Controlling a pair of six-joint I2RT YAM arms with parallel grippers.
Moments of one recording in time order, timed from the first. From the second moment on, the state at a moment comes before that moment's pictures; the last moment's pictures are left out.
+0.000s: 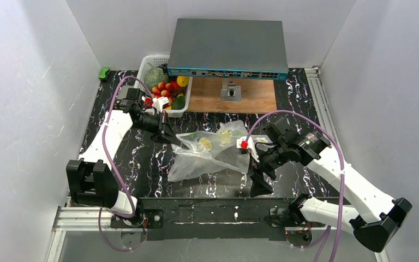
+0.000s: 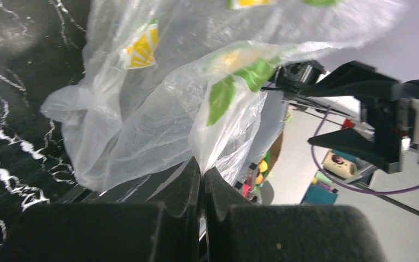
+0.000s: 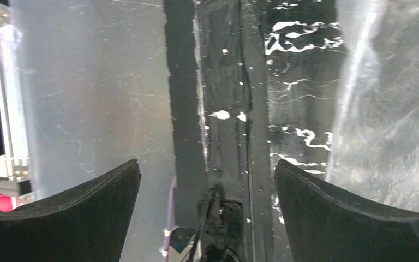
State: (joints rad) left arm -0.12 1.45 1.26 -1.17 0.88 -0.14; right arm 0.74 1.02 1.10 -1.21 -0.76 -0.48
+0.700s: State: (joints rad) left arm -0.05 1.46 1.23 -1.14 0.97 -0.18; right arm 0.61 0.80 0.99 -0.78 -0.18 -0.33
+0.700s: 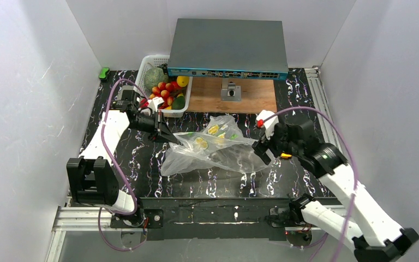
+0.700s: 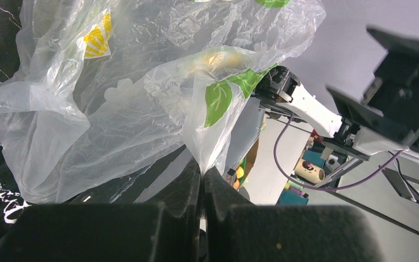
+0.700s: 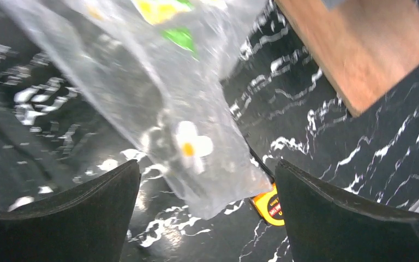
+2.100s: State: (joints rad) left arm -0.51 1.02 1.55 -1.03 0.83 0.55; right arm 0.36 1.01 1.01 -0.65 -1.18 0.78
